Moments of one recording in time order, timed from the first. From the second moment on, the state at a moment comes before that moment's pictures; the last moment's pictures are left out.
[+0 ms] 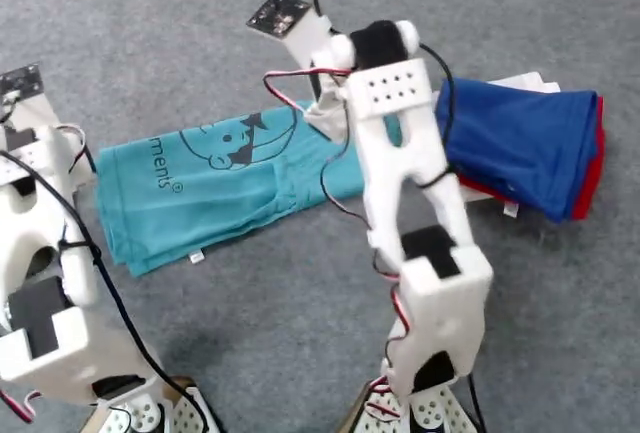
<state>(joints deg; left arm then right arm) -29.1 0.9 17.5 61.0 -1.5 -17.3 20.2 -37.4 100.7 35.6</state>
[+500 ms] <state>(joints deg) -30.2 17.3 12.7 72.7 8.1 -17.5 4.8 -11.0 100.7 35.6</state>
